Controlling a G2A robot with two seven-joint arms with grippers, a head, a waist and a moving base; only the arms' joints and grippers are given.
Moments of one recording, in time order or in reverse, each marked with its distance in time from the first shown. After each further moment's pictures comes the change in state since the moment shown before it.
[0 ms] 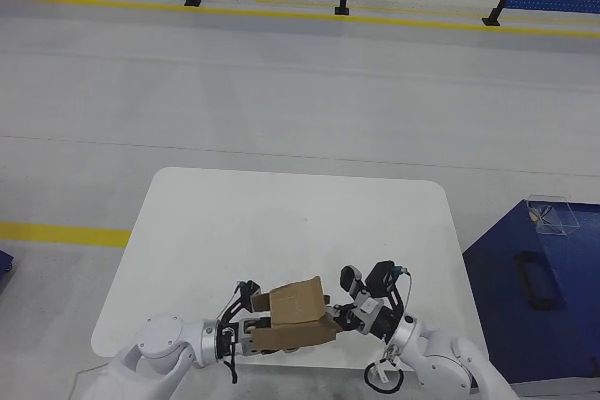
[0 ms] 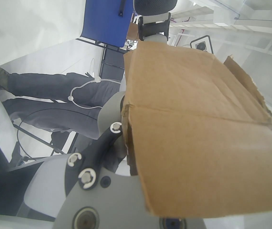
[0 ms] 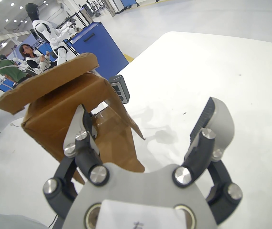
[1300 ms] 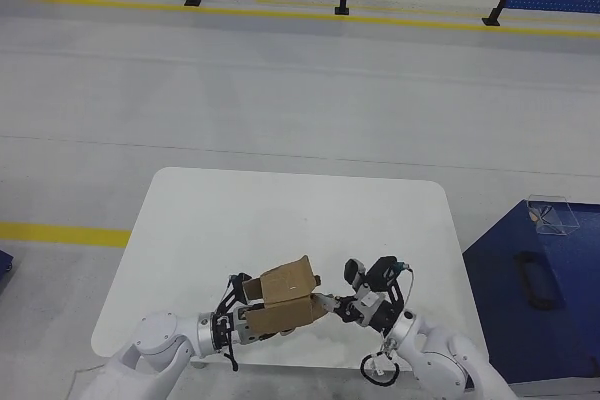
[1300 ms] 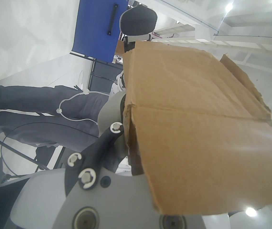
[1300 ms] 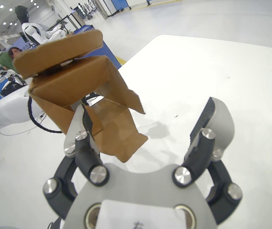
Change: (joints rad) left arm 0.000 -0.013 -0.026 0.029 -0.082 0.002 0.064; right arm 0.008 -0.006 0.007 0.004 -0.076 0.077 -0.085
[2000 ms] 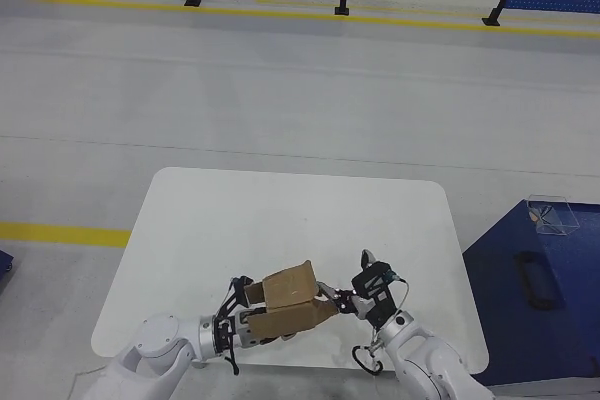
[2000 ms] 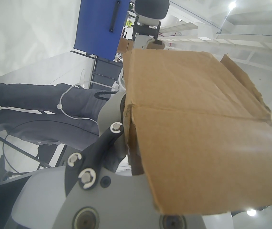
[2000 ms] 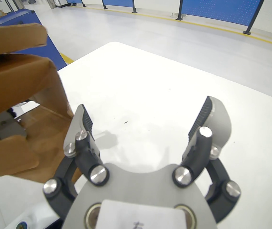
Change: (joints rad) left arm 0.010 -0.002 0.000 -0.011 0.017 0.009 0.002; right arm -0.019 -0.022 -0.088 -0.029 -0.427 0.238 -0.120
